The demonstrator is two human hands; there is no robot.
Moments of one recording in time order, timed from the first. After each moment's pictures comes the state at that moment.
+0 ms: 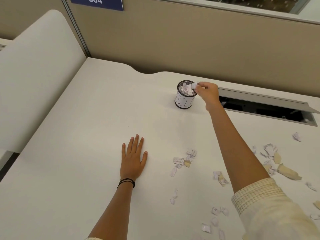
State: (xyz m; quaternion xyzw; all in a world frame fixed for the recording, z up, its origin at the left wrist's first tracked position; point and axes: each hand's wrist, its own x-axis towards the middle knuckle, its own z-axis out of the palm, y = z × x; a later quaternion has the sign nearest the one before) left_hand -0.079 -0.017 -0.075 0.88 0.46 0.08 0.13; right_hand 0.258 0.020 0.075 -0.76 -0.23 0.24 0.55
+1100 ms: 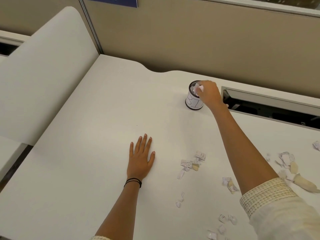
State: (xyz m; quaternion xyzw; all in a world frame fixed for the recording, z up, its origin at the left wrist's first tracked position) left_hand -0.078 -0.017 -0.071 0.88 0.46 0.08 0.13; right_hand 0.244 0.045 0.073 -0.83 -0.48 0.10 0.25
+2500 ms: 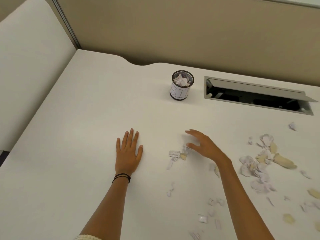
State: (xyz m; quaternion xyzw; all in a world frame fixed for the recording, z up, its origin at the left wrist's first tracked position) left_hand -0.078 -0.016 -0.072 0.87 0.46 0.08 0.14; right_hand 0.194 -0.145 0.002 -0.77 -0.47 0.36 0.20
